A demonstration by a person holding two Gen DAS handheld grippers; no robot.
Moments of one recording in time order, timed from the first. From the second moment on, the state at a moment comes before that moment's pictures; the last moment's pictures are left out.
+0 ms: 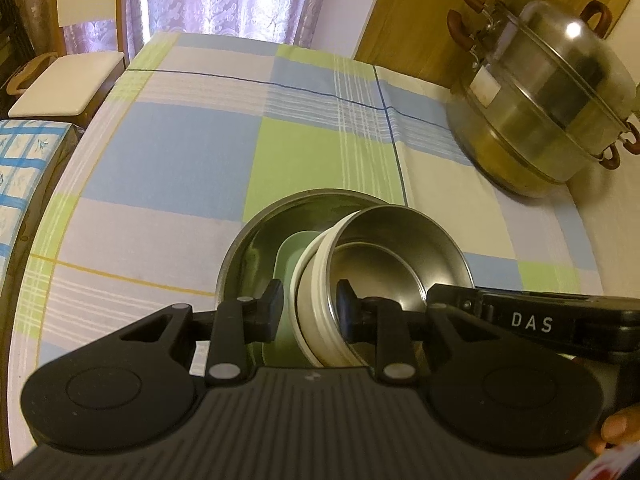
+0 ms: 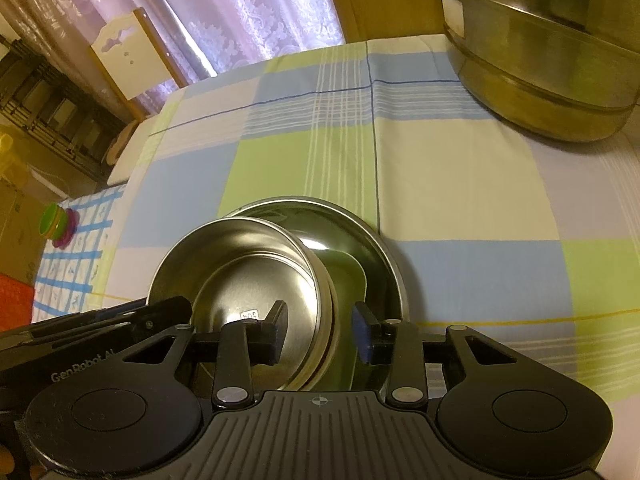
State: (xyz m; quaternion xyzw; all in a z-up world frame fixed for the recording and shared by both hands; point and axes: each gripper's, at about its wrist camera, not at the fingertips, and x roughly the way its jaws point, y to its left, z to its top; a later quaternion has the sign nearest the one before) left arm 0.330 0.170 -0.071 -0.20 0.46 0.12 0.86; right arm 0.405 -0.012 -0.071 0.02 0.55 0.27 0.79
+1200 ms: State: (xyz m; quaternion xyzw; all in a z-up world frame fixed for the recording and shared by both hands) left arm 0.323 0.169 -0.067 -0.17 0.45 0.08 0.87; right arm 0.382 -0.010 -0.060 0.01 0.52 0.27 0.81
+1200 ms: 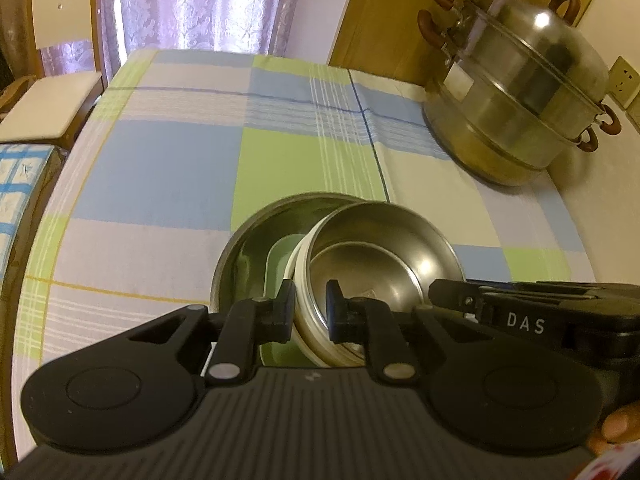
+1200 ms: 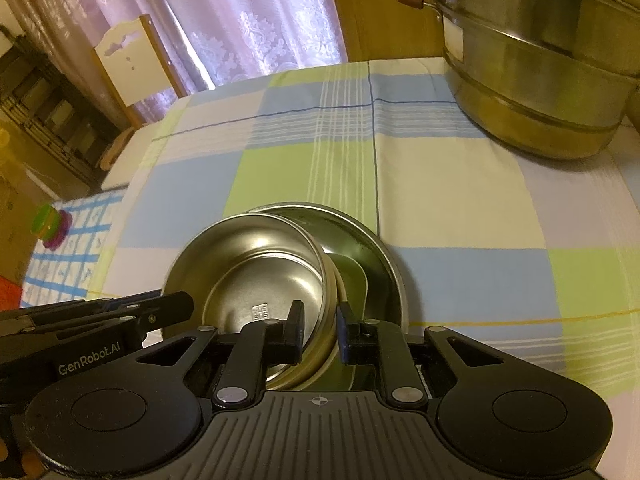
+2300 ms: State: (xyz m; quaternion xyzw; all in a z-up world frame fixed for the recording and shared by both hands) left arm 0.169 0.061 0.000 -0.06 0.40 0.12 0.91; right arm 0.249 -0.123 -0.024 0.02 0.45 0.30 0.84
